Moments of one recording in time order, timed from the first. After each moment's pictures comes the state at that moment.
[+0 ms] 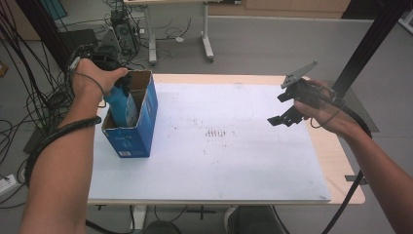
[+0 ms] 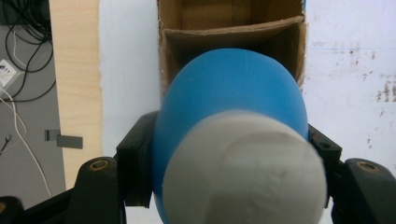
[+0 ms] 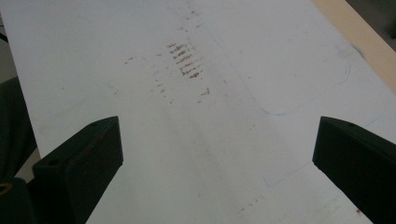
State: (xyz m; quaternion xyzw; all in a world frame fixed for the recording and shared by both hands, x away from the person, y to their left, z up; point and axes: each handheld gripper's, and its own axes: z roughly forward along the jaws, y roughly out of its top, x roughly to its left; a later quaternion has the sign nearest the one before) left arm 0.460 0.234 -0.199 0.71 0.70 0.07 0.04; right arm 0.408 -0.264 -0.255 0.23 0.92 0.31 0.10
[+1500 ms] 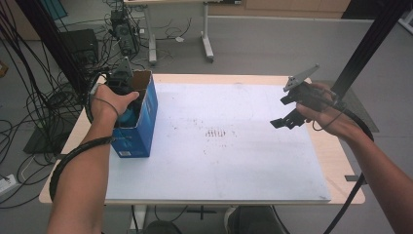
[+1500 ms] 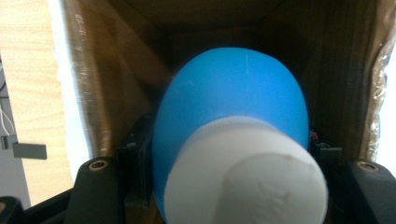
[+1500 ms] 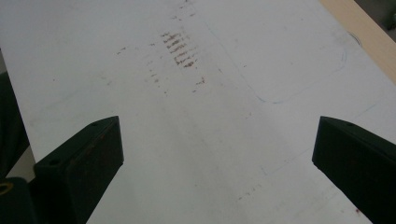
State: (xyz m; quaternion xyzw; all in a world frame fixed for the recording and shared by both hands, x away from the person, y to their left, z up) left arm 0.462 0.227 -0.270 0.72 0.69 0.05 0.03; right arm 0.406 -0.272 -0.263 0.24 0.92 0.30 0.10
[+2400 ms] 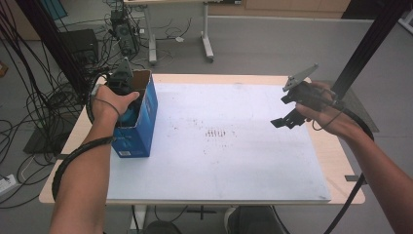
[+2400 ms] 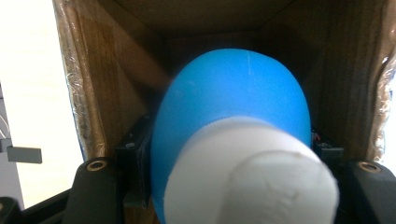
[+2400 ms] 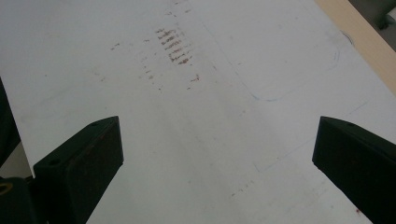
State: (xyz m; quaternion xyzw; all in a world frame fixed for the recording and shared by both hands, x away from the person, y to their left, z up) left arm 0.465 0.227 -0.273 0.71 0.70 0.05 0.03; right arm 0.407 -0.271 -0.260 0.23 0.92 0.29 0.11
